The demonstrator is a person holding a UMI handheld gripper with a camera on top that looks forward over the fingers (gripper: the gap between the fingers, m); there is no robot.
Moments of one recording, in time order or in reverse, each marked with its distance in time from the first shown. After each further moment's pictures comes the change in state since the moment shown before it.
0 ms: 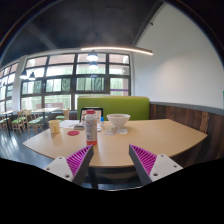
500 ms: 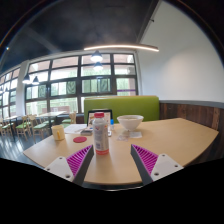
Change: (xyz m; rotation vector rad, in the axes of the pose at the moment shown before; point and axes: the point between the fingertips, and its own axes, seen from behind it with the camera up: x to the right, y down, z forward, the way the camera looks) arm -0.047 -0.004 0.081 0.017 -0.083 0.046
